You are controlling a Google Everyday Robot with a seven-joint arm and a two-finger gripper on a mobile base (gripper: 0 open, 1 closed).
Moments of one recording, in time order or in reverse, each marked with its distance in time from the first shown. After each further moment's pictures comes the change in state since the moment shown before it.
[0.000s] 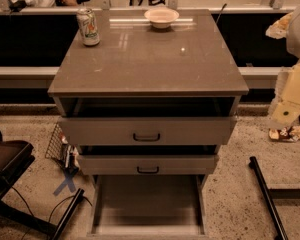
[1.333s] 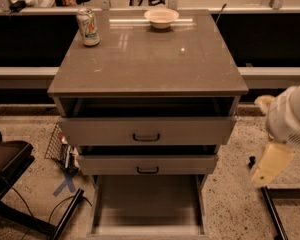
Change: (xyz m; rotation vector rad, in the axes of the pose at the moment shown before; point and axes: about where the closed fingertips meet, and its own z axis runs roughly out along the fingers) arm 0.054 0.054 0.128 -0.041 -0.024 0.065
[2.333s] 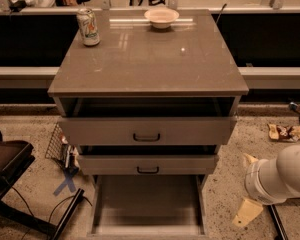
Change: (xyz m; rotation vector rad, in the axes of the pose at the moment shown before) arm 0.077 0.061 0.178 -0.012 -0.001 0.067
